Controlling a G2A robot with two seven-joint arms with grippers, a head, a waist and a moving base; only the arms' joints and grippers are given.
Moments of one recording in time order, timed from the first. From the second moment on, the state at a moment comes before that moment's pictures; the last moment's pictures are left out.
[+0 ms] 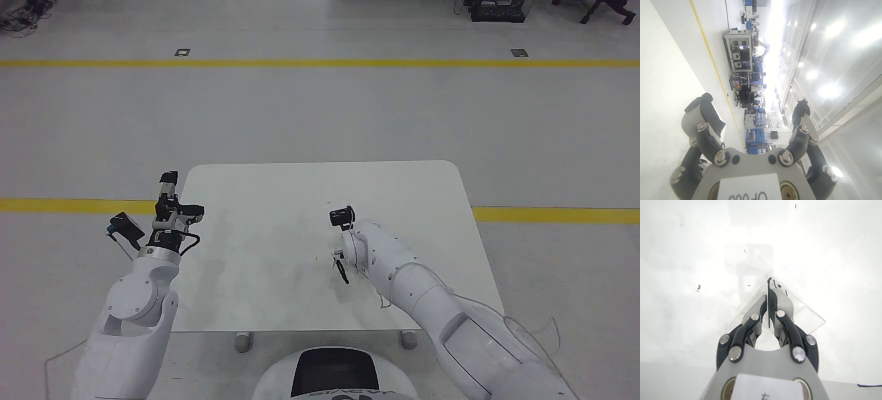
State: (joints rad) left arm 1.73 -1.15 -1.60 -1.80 -0.42 0.00 0.00; right arm -0.88 -1.62 0.72 -0.64 -1.00 0.33 0.87
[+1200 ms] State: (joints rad) left arm 1.73 -1.15 -1.60 -1.80 -0.42 0.00 0.00; right arm -1.00 -1.56 0.83 -0.92 -1.12 0.33 0.94
